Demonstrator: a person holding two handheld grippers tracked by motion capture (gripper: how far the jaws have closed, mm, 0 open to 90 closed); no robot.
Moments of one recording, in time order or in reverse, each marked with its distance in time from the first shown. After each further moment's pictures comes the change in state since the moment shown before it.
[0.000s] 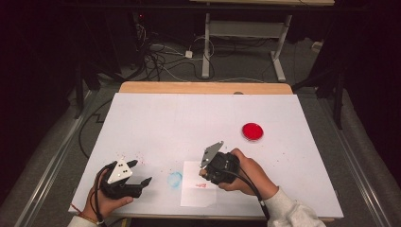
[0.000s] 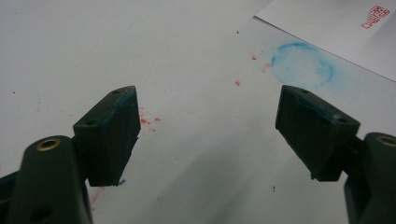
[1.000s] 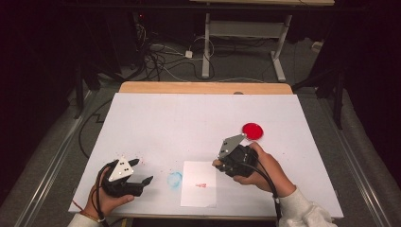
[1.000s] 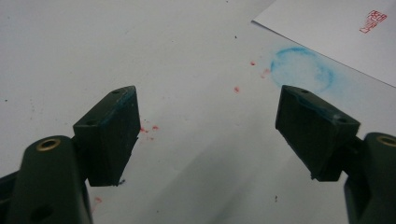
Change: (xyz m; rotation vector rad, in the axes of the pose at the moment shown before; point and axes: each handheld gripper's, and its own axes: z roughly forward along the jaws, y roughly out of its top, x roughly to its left) left arm 0.001 0.003 0.004 -0.005 -0.019 0.013; right arm -0.017 -0.024 -0.033 -0.046 -0.077 0.068
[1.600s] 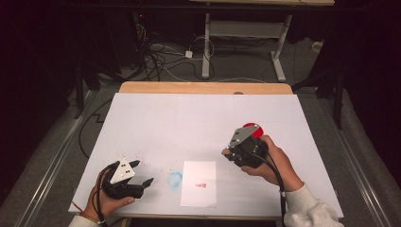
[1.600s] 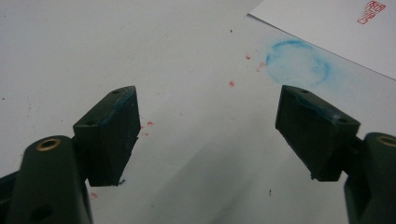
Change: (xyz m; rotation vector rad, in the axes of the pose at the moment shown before) left arm -0.005 -0.001 -0.001 0.018 0.007 0.009; right arm -0.027 -0.012 -0.012 -0.017 -0.101 0.072
